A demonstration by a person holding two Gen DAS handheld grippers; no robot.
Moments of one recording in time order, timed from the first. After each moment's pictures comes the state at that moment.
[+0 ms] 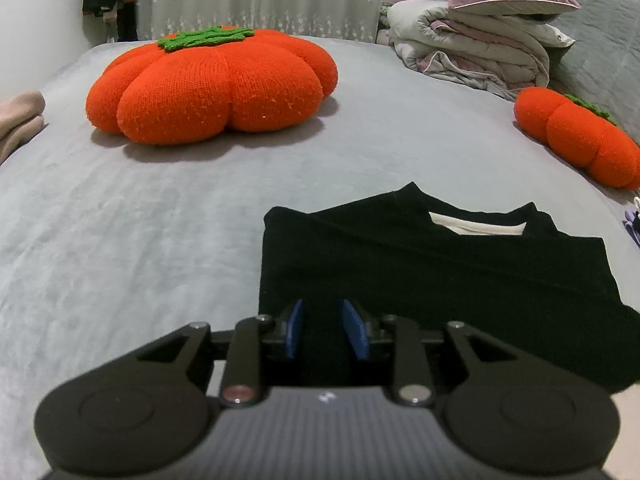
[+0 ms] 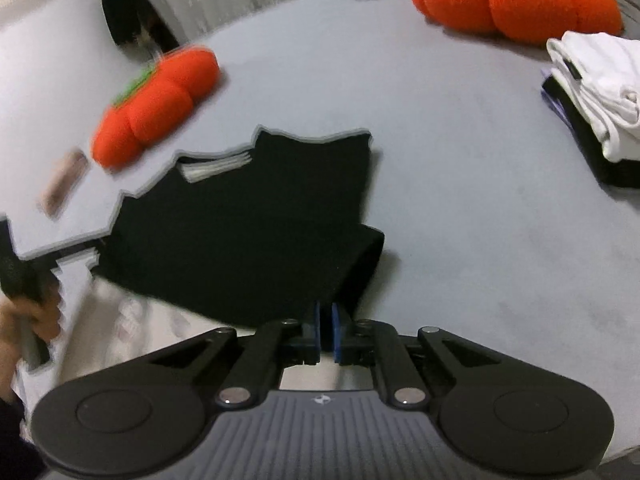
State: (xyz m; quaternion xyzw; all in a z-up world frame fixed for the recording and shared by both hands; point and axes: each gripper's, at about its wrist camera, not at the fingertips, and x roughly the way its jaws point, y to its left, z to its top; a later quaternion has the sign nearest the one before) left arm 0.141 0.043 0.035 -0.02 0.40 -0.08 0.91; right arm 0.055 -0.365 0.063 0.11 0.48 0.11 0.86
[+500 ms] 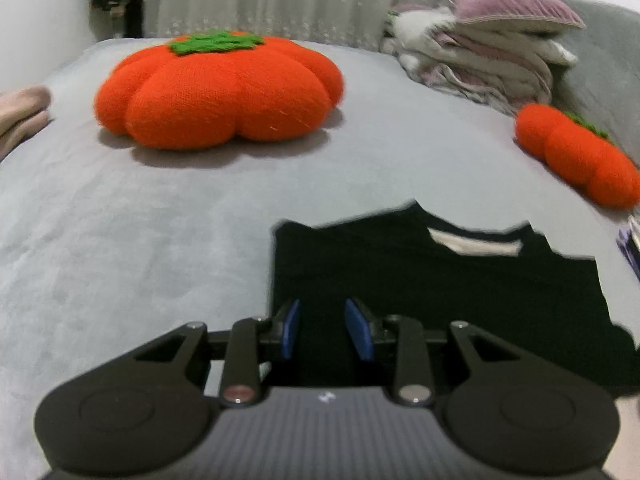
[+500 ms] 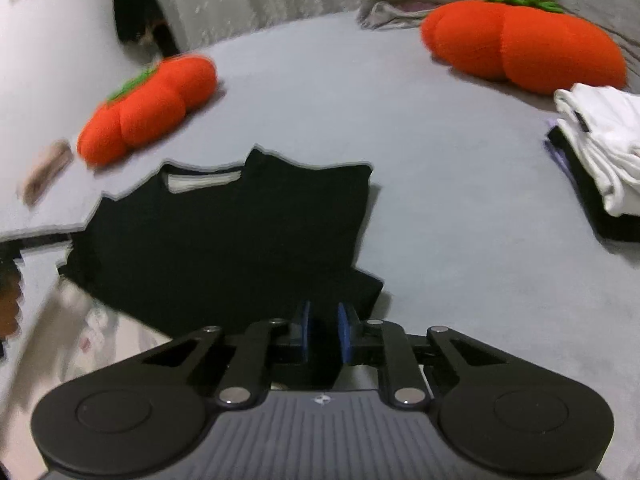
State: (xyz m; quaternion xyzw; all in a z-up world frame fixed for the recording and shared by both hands) left arm 0.141 0.062 0.049 -0.06 0.39 -0.07 0.92; right arm 0.064 -0.343 0.059 0.05 0.44 0.09 0.89
